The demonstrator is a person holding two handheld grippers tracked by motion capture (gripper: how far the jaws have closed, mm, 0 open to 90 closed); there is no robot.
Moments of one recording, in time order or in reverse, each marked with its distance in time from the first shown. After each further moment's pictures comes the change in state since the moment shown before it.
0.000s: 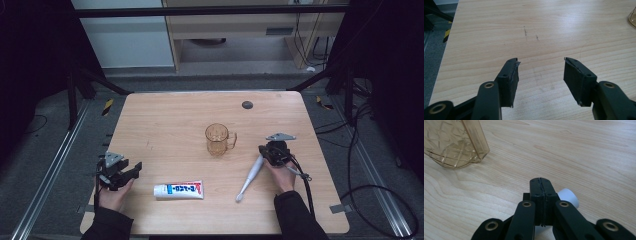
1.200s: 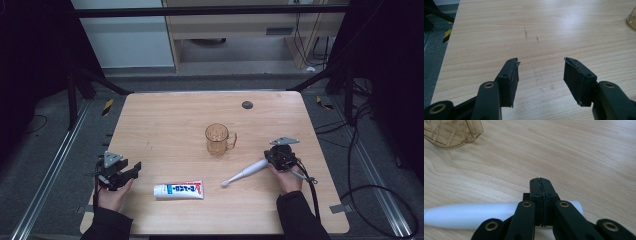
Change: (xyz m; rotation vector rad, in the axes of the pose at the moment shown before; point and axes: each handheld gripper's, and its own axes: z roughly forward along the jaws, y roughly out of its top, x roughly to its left) left arm 0.001 0.001 -0.003 -0.008 -0.002 -0.005; right arm -0.005 -0.011 -0.015 0.068 -0.024 -0.035
